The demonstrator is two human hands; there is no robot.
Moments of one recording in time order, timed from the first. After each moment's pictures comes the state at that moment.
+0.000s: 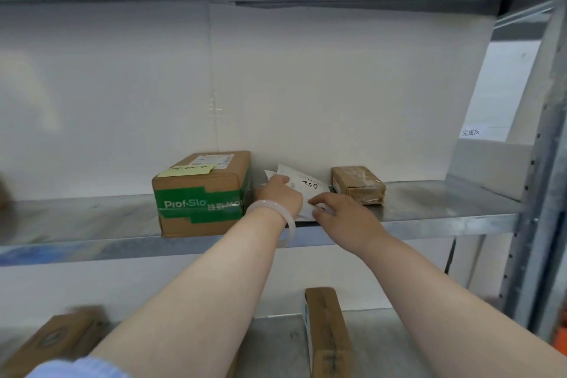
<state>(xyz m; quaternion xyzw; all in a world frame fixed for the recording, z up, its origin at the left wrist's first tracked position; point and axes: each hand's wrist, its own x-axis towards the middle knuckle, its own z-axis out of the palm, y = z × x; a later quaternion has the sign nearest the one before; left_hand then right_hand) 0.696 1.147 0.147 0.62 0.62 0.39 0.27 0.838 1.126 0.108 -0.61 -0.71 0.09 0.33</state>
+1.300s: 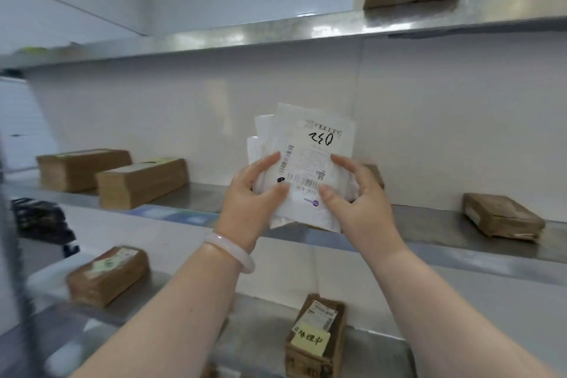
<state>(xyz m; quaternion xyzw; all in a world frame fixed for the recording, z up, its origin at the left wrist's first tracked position) 0.463 1.015 0.157 0.54 0.39 0.71 0.22 0.635 1.045 0.155 -0.23 -0.67 0.31 0.64</state>
